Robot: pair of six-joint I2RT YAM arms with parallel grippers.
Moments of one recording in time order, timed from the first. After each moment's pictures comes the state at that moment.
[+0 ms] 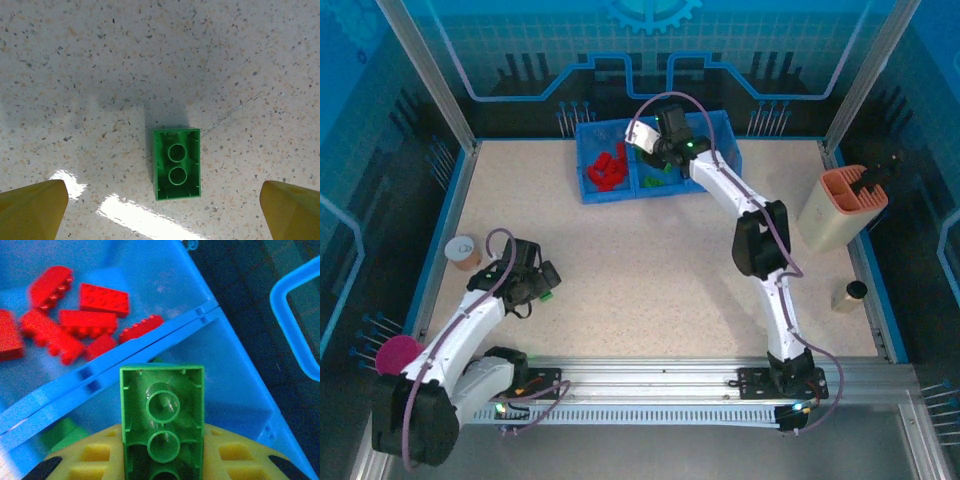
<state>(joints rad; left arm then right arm) -0.15 0.97 0.57 -0.75 -0.17 -0.76 0.45 2.39 2.29 -0.54 -0.01 -0.76</state>
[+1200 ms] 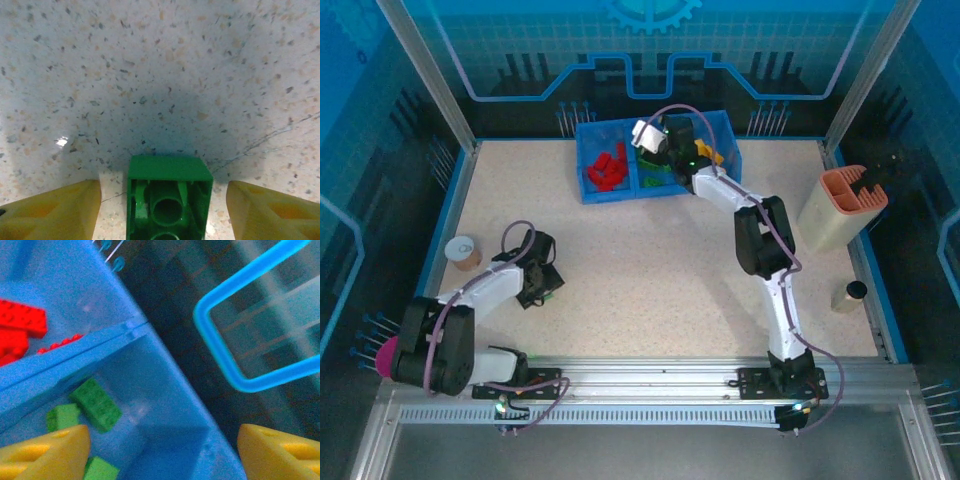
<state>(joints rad) -0.15 1.33 0.59 -0.60 -0.14 -0.85 0.43 2.31 1.94 0.07 0.06 -0.85</state>
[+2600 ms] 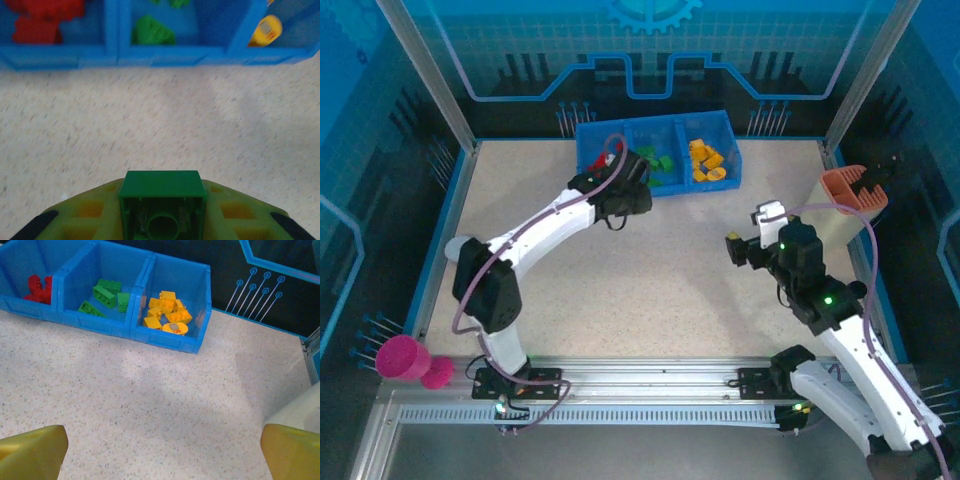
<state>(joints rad) -0.59 1.81 1.64 -0.72 -0.14 -0.70 0.39 0.68 0.75 -0.52 0.21 -0.08</state>
